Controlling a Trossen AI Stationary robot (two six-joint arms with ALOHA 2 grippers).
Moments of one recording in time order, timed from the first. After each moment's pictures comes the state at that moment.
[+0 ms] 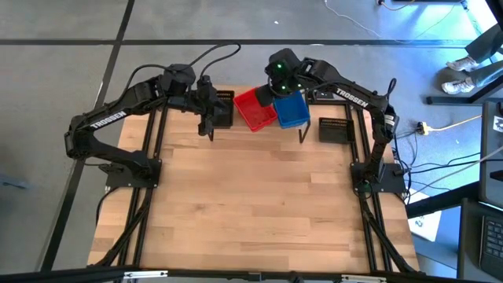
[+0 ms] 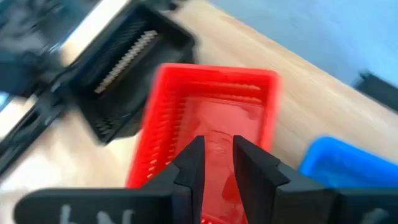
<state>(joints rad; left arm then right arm) 0.43 1.23 1.42 -0.67 0.15 0.25 -0.48 1.85 1.98 -0.95 -0.09 0.42</state>
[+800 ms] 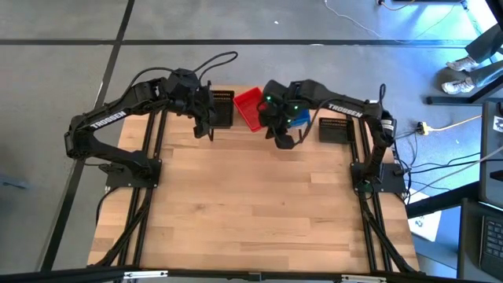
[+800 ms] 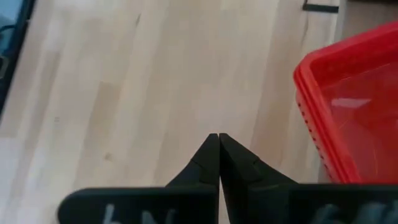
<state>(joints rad) 0.43 1.23 1.42 -0.88 0.02 0.15 -0.32 1.85 1.88 -1.20 -0.38 -0.44</state>
